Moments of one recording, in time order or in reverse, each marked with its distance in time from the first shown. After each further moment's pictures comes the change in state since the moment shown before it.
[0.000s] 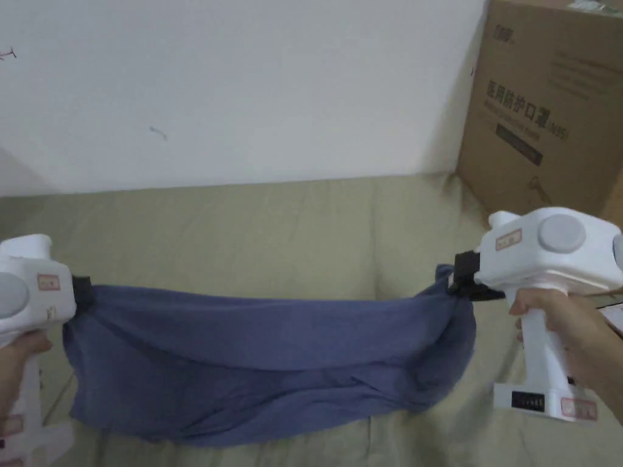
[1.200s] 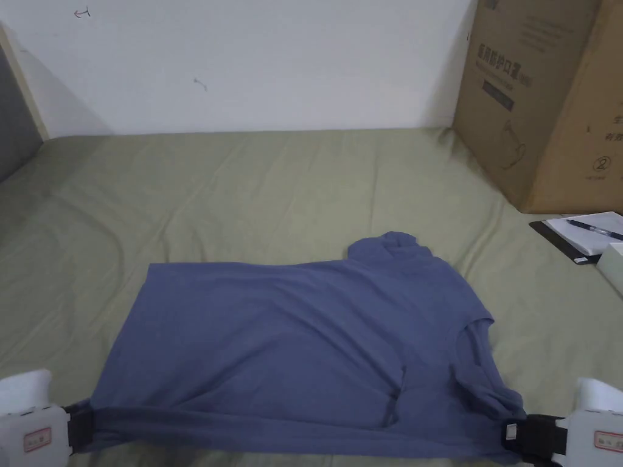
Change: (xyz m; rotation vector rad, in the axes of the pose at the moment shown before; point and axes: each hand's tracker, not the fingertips) left arm -0.100 -0.319 0.256 -0.148 -0.014 0.027; right arm 0.074 -0.396 0.216 -0.026 0.021 -0.101
